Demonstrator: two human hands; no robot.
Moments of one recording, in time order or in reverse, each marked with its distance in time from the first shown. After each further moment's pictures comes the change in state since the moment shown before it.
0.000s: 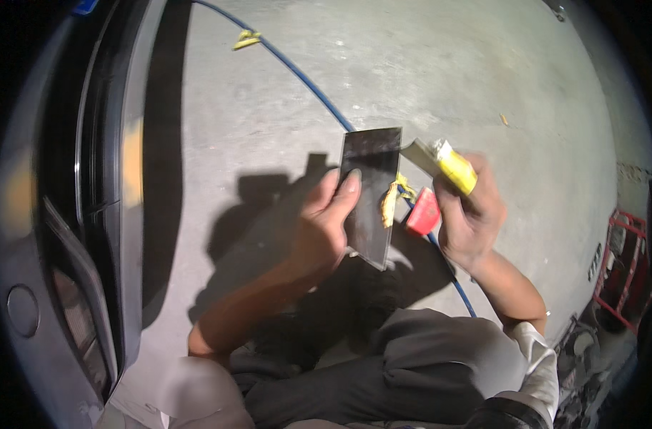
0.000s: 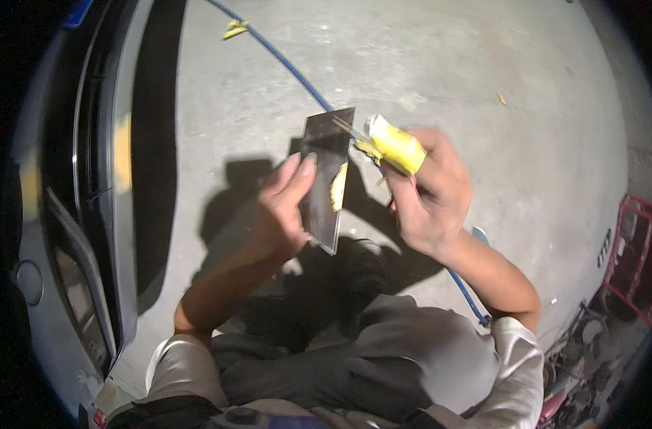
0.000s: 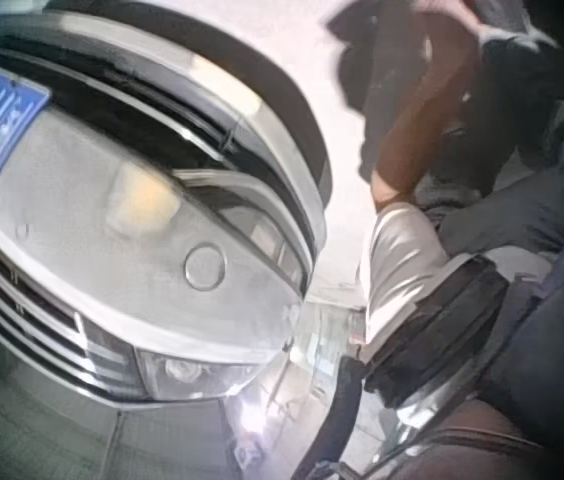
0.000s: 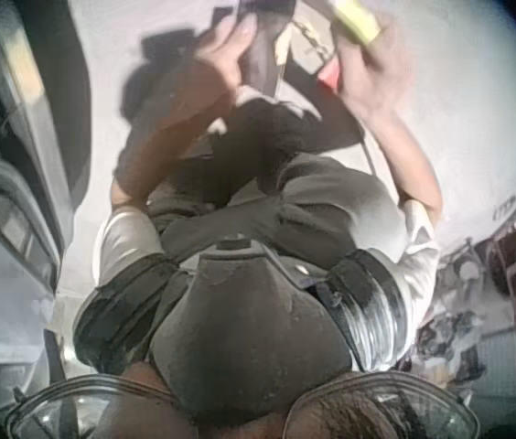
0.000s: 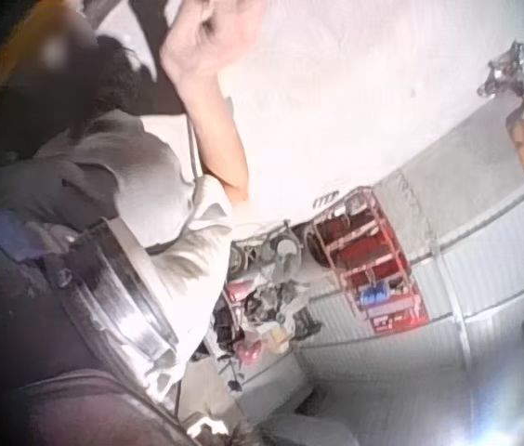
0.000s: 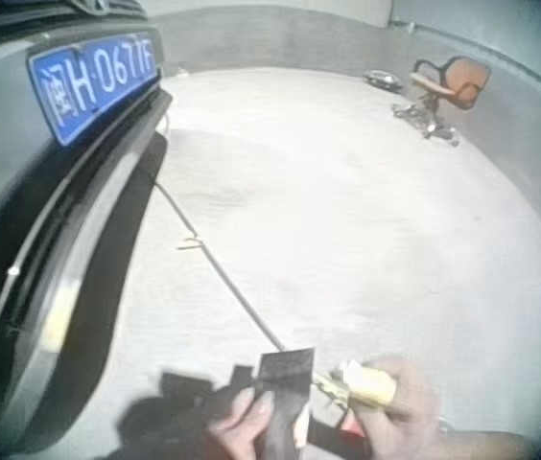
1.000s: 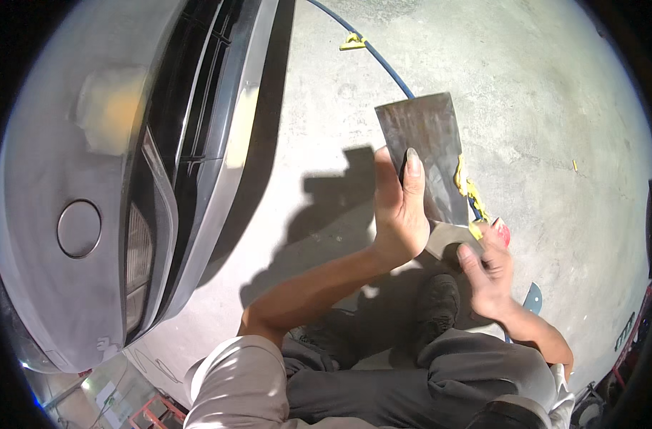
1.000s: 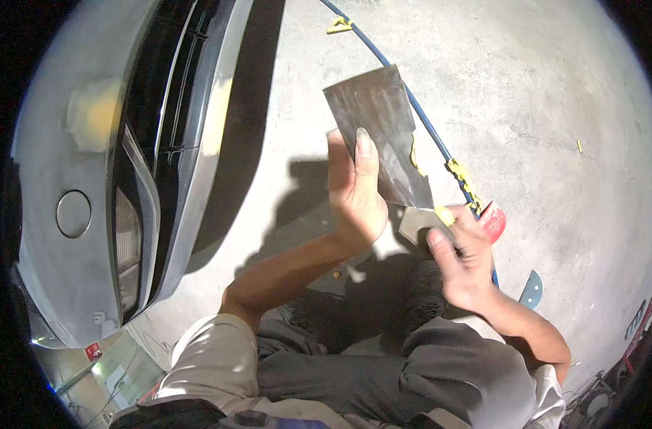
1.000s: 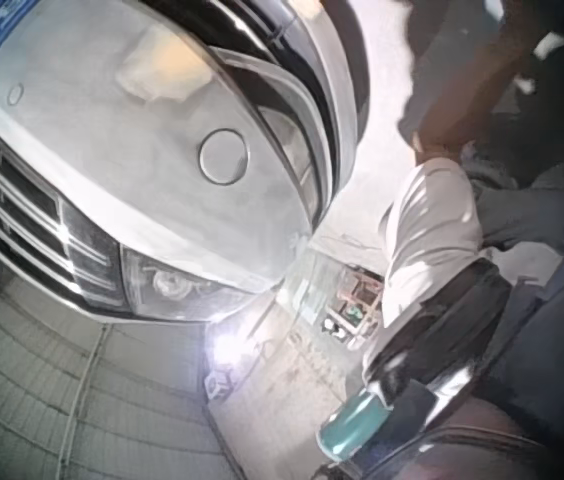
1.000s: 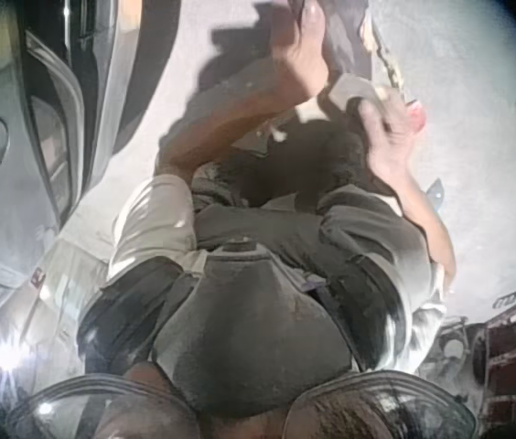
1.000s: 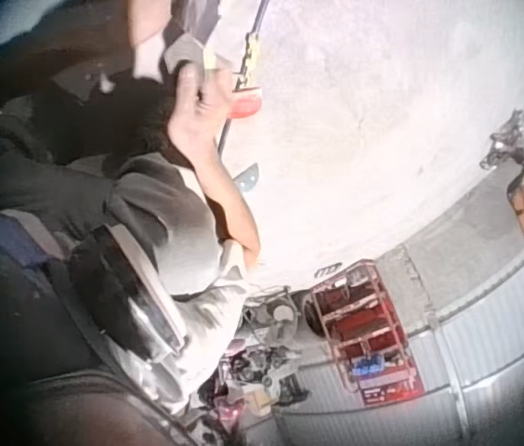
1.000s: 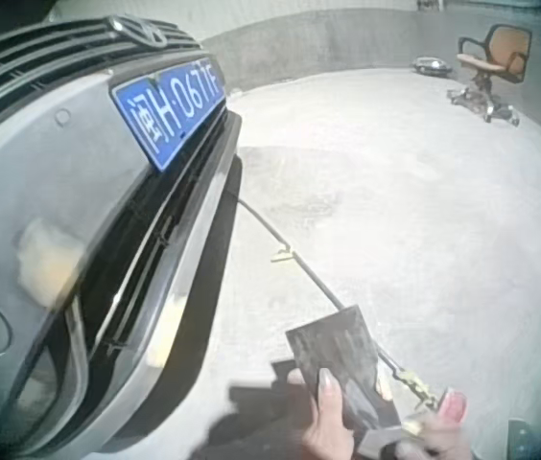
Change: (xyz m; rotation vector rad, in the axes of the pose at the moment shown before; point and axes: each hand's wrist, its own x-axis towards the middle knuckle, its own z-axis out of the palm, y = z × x) left_hand 0.013 0.000 0.029 -1.017 0.740 -0.206; right_hand -0.007 -0.052 0.026 0.020 -0.414 0.109
